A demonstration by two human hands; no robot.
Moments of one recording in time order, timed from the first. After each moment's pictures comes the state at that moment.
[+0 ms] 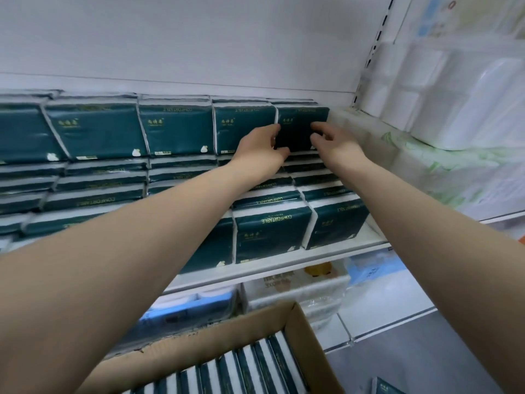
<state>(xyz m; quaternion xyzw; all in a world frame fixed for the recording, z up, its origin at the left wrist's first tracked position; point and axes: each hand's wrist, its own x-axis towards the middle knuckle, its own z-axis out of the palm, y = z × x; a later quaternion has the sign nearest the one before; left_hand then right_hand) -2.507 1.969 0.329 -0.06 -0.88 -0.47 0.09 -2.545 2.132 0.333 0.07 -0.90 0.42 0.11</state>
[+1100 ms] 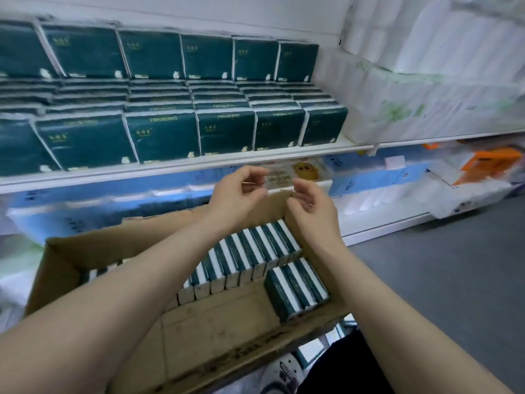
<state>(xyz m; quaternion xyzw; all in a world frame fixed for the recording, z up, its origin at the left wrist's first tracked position) -2.235 1.929 0.213 -0.09 -0.81 -0.58 0.08 -2.231 2.105 0.189 0.05 -0.83 0.55 0.10</state>
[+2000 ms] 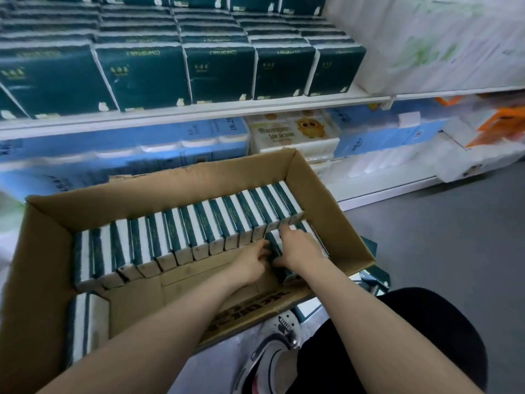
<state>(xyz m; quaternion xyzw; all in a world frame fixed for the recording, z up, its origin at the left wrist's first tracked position) -2.166 1.974 0.034 0.02 -0.81 -0.50 -0.30 -2.190 2.104 0.079 0.04 -0.97 0.04 -0.23</state>
